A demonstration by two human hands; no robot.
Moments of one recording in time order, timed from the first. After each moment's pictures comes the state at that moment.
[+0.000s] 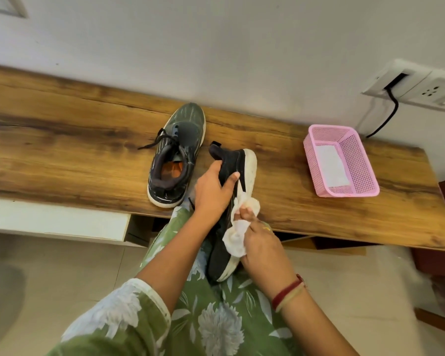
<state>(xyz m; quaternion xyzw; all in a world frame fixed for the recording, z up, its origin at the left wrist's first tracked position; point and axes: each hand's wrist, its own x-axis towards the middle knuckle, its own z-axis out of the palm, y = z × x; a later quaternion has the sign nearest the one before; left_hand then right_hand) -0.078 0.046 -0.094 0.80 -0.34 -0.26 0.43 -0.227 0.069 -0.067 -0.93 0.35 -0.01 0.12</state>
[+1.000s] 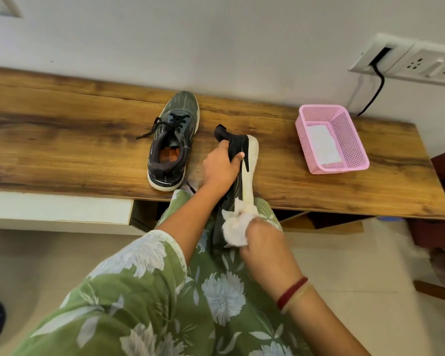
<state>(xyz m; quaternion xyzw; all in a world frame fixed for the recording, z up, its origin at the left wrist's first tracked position) -0.092 0.027 -0.082 0.82 -0.40 -0.25 0.32 -0.240 0.112 -0.008 -0.88 0.43 0.06 0.19</state>
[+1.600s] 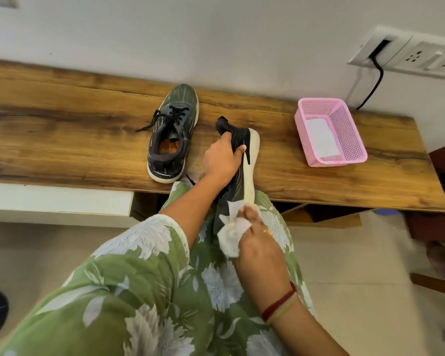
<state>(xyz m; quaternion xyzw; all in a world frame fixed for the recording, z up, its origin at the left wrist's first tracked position) -0.096 0.027 -0.072 0.83 -0.43 -0.23 0.28 -0.250 0.148 -0.031 -0.88 0.45 0.07 0.14</state>
